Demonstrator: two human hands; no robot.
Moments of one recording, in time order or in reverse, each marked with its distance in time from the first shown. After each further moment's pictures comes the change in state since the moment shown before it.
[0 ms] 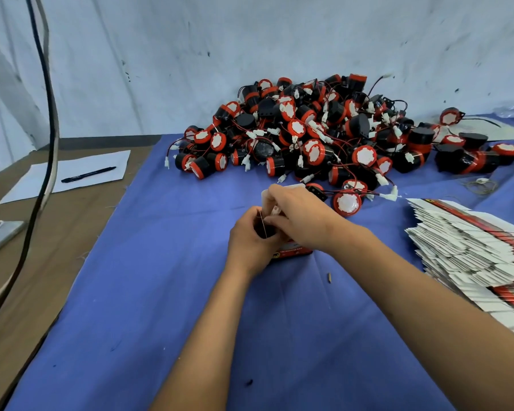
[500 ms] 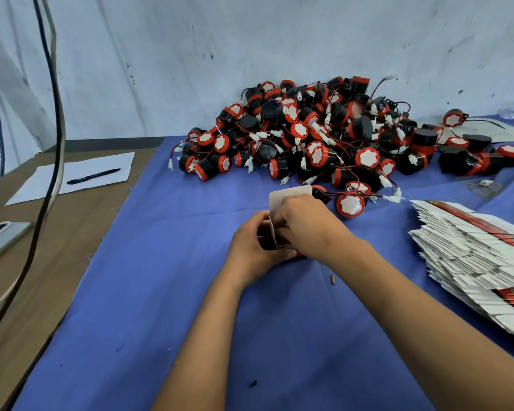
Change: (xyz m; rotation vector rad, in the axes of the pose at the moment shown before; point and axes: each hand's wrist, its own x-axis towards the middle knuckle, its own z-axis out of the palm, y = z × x) left_hand 0.000 -0.011 -0.012 0.047 -0.142 0.041; right_hand -0.004 -0.003 0.008 -0.222 -0.009 0.092
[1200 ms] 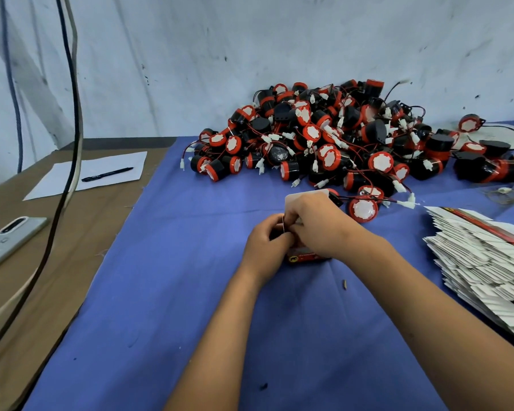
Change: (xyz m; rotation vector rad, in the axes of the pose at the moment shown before) left_hand -0.003 0.016 0.008 -0.165 0.032 -0.050; right_hand 0.004 -0.004 -0.011 -0.001 -0.001 -0.019
